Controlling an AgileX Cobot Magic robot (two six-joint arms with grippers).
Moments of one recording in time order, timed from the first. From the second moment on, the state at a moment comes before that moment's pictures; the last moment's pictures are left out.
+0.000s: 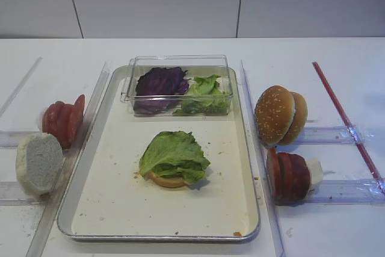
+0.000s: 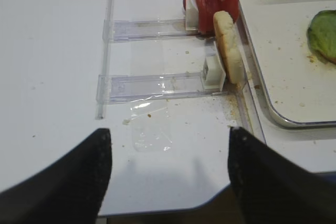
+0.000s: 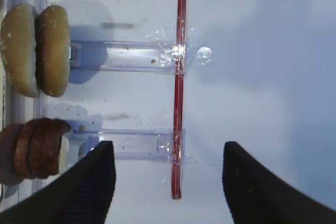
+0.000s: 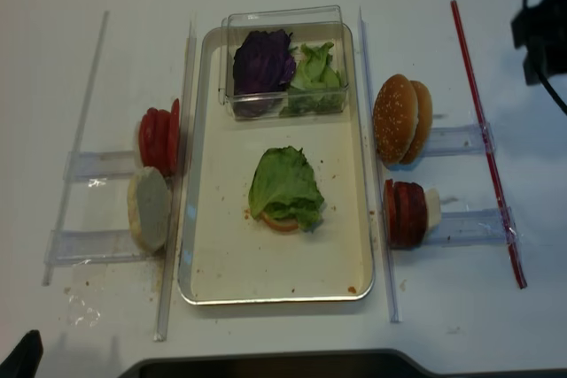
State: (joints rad) left arm 0.00 -0.02 -0.48 0.00 1.18 -0.04; right arm 0.04 1.26 -1.20 0.08 1.24 0.01
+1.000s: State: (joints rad) left arm 0.00 -0.02 -0.48 0.00 1.18 -0.04; right arm 0.04 0.40 -0.65 0.03 1.17 0.01
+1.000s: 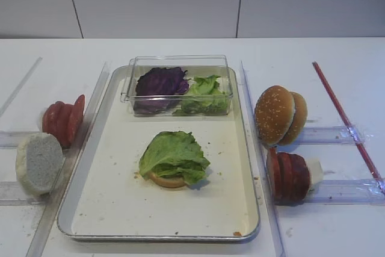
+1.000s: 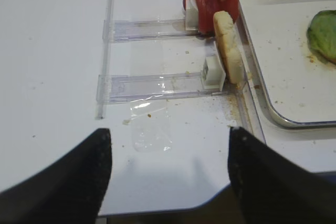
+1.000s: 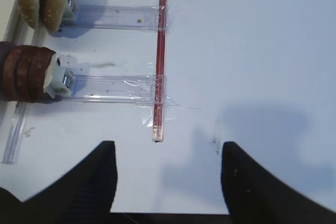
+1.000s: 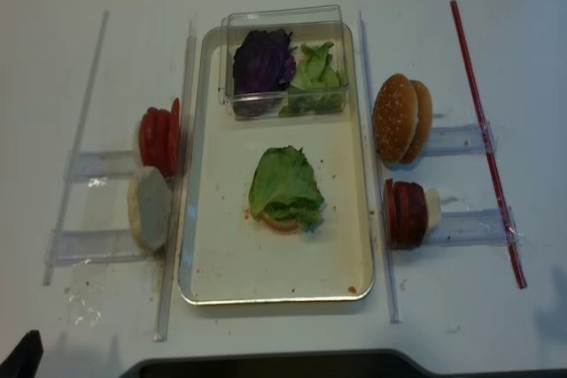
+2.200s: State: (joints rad) left arm 0.00 -0.02 -0.48 0.00 1.18 -0.04; right arm 0.04 -0.02 -0.47 0.03 1.14 0.00
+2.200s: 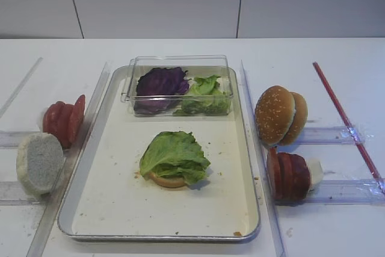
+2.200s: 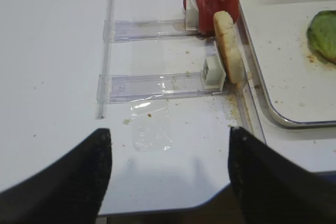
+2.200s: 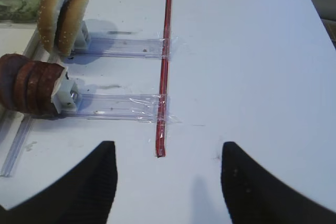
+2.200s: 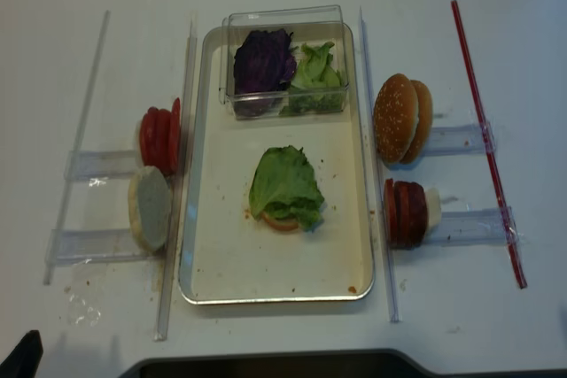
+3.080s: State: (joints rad) left arm 0.00 -0.02 -0.48 0.00 1.18 -0.04; right arm 0.04 -0.02 -0.47 0.03 1.14 0.00
